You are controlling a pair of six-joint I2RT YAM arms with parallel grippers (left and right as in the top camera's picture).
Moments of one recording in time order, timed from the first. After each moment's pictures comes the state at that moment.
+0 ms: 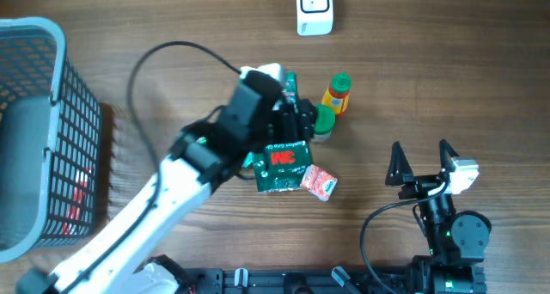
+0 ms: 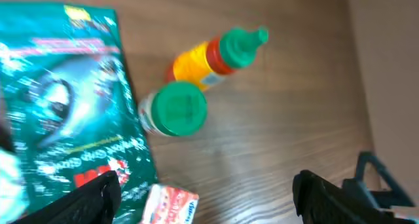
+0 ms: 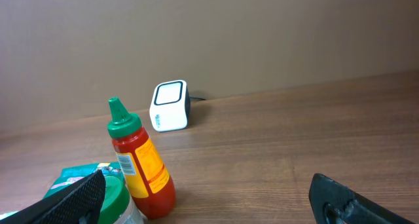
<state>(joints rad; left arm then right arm) -0.65 1.33 1.16 -0.58 0.11 -0.73 -0.06 0.02 0.01 0.01 -0.17 0.20</state>
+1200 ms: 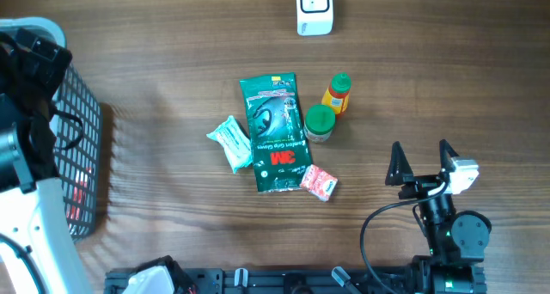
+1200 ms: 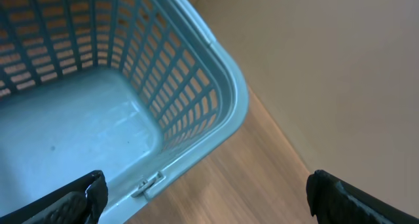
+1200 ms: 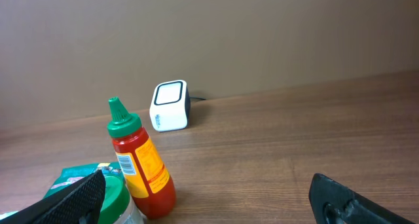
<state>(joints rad) 0.34 1.25 1.59 -0.95 -0.20 -0.67 -0.06 0.02 0.01 0.01 -0.17 0.20</state>
